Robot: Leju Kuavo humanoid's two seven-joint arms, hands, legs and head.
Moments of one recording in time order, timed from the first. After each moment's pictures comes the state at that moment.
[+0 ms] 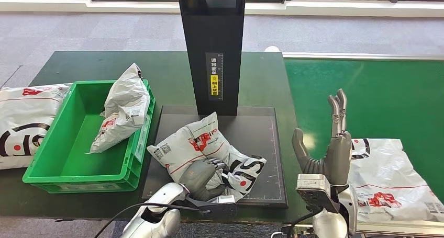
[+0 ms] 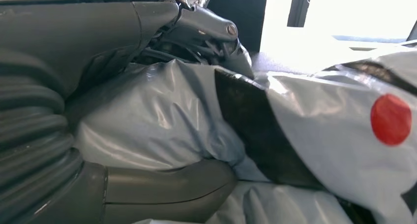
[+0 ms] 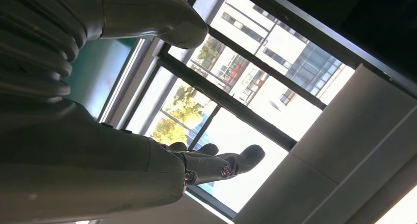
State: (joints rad) left arm -0.23 -0.14 -0.39 -0.95 -1.22 0.03 -0.29; right arm 0.03 0.11 0.14 -1.84 0.66 -0.37 -0.50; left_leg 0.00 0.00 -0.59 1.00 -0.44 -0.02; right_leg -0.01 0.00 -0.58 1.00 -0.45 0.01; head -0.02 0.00
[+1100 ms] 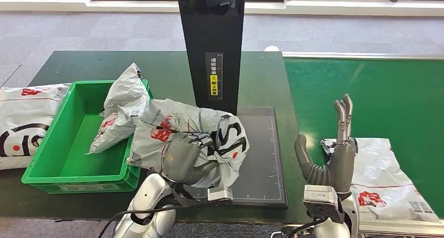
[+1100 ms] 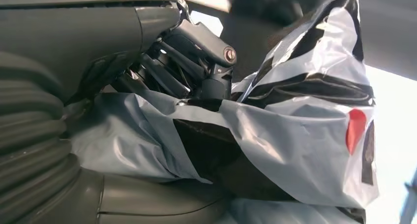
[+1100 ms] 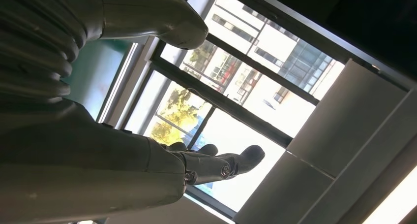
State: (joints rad) left arm -0.15 -0.16 -0.36 -1.36 -1.24 0.42 -0.36; right arm 0.08 0.14 0.12 -1.88 0.63 -0.36 -0.55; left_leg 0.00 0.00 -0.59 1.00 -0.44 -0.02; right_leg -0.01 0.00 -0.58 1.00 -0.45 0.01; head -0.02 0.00
